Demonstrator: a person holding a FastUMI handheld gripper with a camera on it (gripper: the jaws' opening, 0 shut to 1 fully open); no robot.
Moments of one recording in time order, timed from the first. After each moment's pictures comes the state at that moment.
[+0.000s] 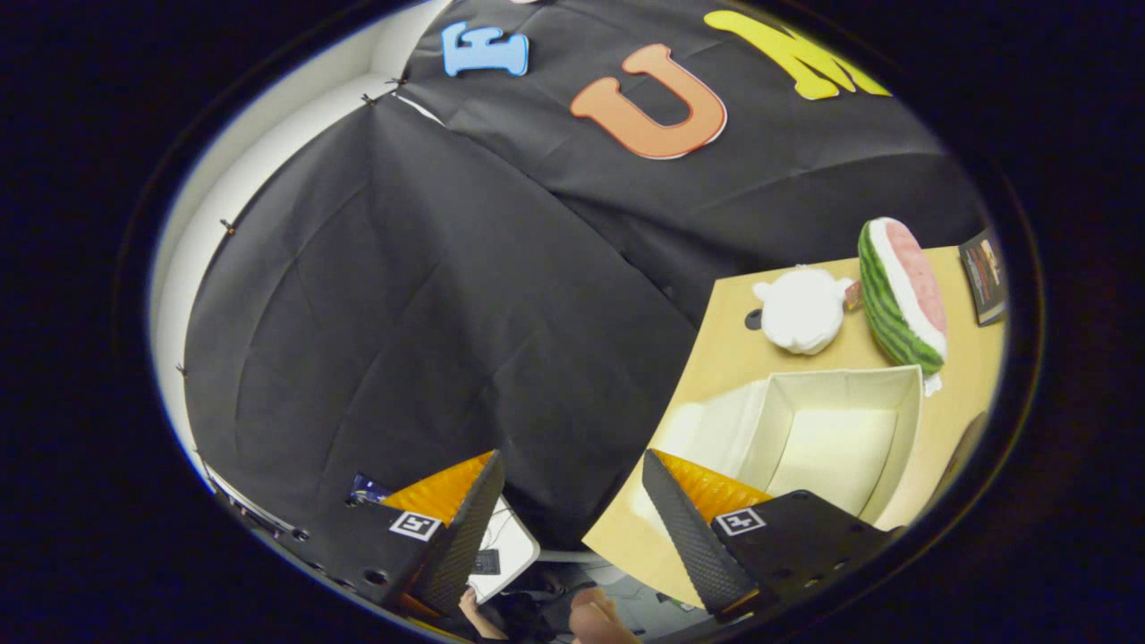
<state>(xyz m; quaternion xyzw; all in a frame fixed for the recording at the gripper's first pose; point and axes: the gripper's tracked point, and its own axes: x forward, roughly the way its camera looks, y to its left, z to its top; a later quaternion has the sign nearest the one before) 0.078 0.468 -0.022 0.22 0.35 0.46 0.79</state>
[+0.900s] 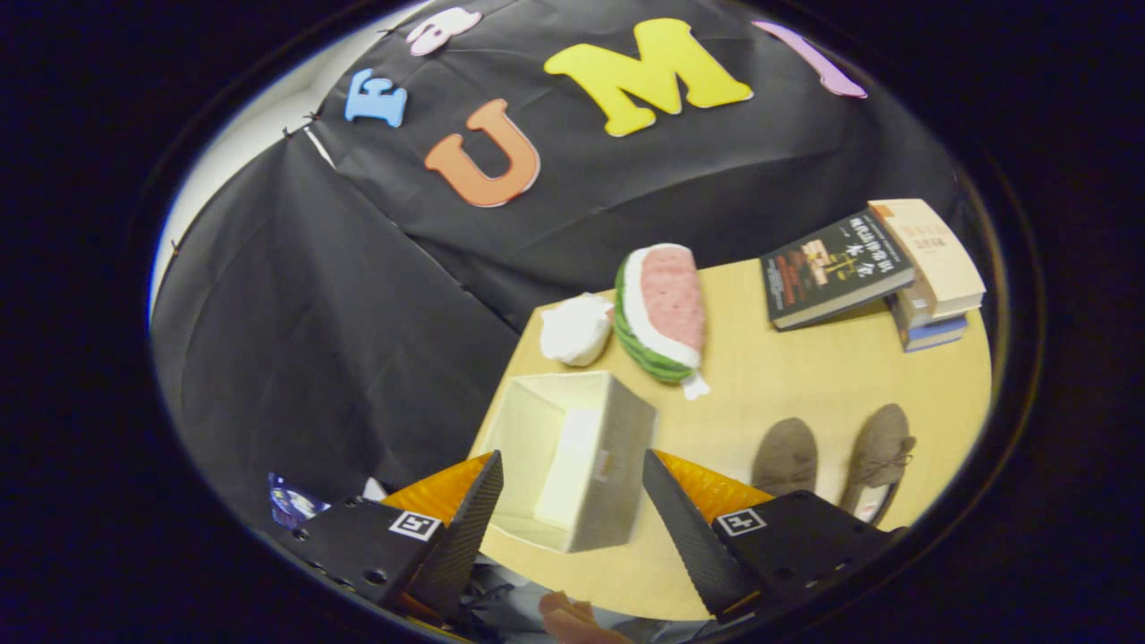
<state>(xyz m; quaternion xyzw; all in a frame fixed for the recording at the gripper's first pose) 0.142 0.170 -0.144 0.17 0.39 0.25 0.87</state>
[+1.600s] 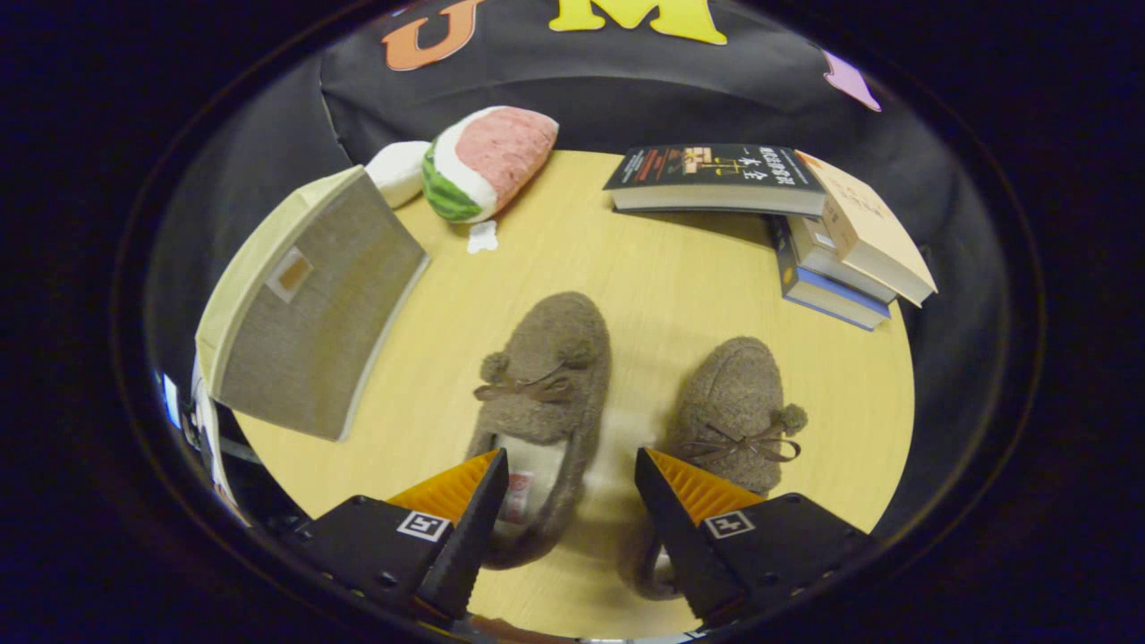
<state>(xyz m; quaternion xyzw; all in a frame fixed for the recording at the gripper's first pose) 0.163 0.039 -0.348 -0.07 0.48 0.11 0.87</state>
